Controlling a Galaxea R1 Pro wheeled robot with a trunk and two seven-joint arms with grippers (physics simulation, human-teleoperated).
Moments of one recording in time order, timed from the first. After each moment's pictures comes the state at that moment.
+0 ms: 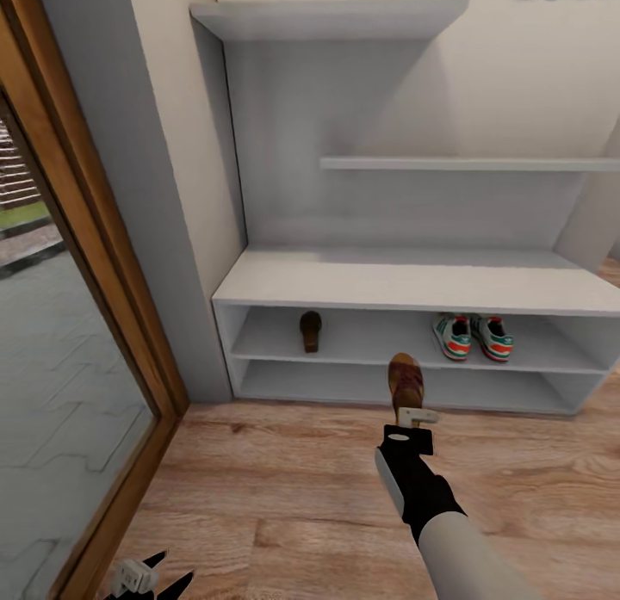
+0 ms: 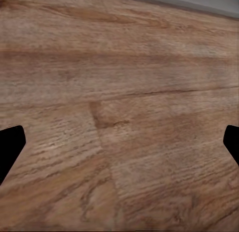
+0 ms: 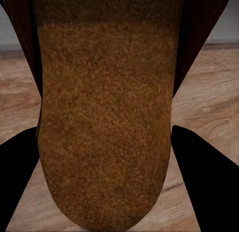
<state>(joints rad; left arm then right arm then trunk) -0.22 0.25 0.19 -0.47 0.13 -0.32 -0.92 -0.65 0.17 -0.04 -0.67 0.07 0.35 -0.57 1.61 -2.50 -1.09</state>
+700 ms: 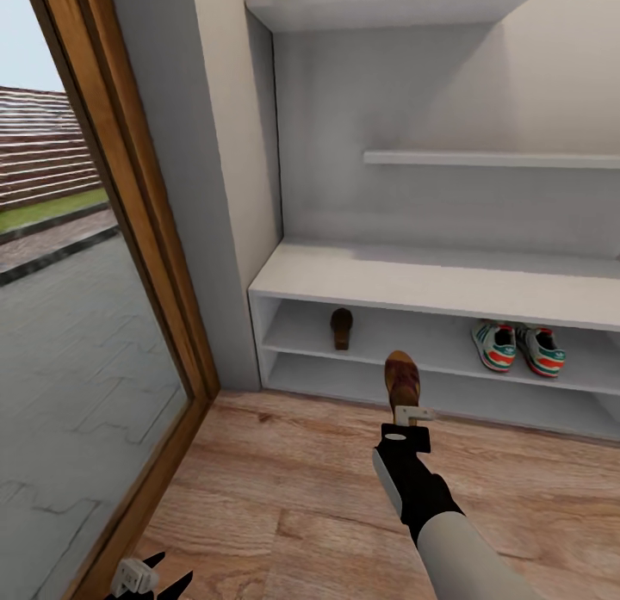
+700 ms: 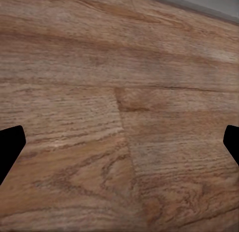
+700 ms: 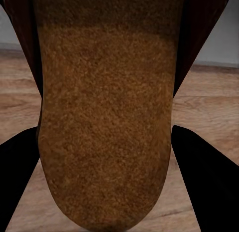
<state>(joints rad) -0.22 0.25 0.19 -0.47 0.13 -0.32 -0.92 -0.65 0.17 -0.01 -0.67 0.07 0.34 -0.57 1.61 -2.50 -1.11</state>
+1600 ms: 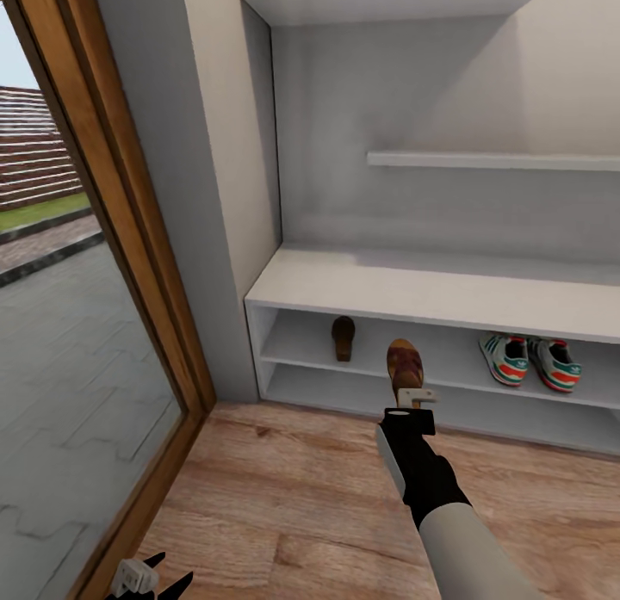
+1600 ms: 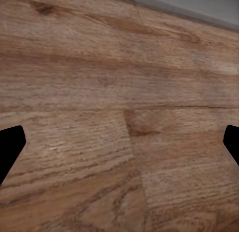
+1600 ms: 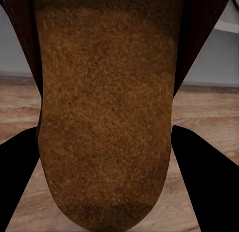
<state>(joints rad) -0.22 0.25 0.19 -0.47 0.13 -0.32 -0.92 -0.66 0.17 0.00 -0.86 0.07 0.58 -0.57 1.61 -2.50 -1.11</state>
